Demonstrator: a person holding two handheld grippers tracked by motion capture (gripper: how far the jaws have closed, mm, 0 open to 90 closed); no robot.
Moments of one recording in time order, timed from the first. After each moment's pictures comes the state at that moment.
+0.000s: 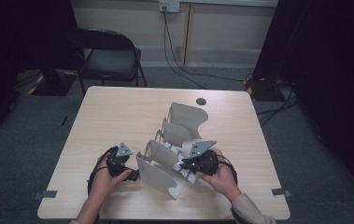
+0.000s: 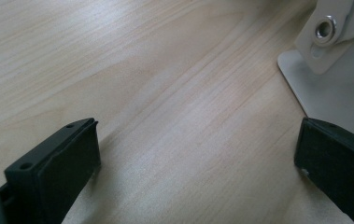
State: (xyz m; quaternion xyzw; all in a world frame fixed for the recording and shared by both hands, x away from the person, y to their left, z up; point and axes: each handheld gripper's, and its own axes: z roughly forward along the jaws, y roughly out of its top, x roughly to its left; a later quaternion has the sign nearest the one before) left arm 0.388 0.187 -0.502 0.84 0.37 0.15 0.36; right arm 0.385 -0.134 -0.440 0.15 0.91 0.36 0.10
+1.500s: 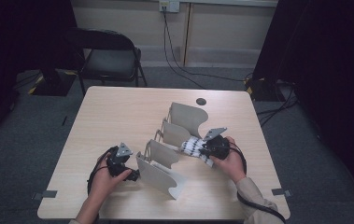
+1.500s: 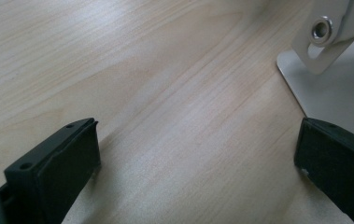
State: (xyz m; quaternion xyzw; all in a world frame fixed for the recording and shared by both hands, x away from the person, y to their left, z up) left arm 0.388 0.187 -0.502 0.84 0.37 0.15 0.36; right arm 0.452 -0.183 -0.466 0.26 0.91 0.29 0.17
